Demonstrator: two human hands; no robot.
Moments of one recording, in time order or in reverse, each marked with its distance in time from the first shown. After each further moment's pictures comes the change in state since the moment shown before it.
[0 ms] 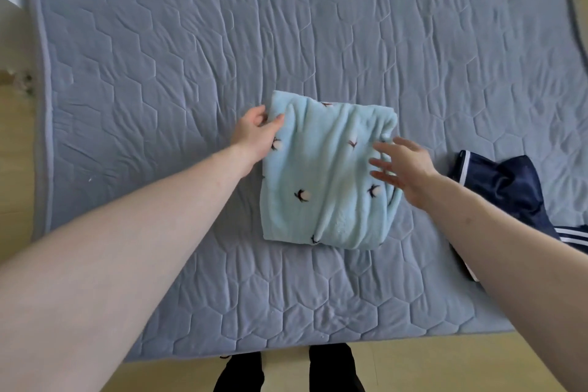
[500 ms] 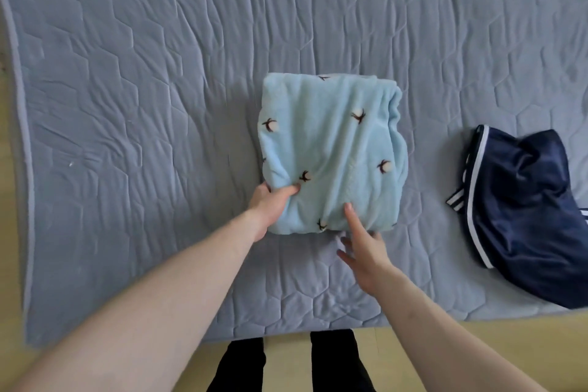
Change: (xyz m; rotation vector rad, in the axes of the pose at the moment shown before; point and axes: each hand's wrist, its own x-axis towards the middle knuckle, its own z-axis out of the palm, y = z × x) left_hand -0.059 -0.127 0.060 -0.161 -0.096 -0.417; right_hand -0.036 0.181 0.030 0.250 -0.023 0.352
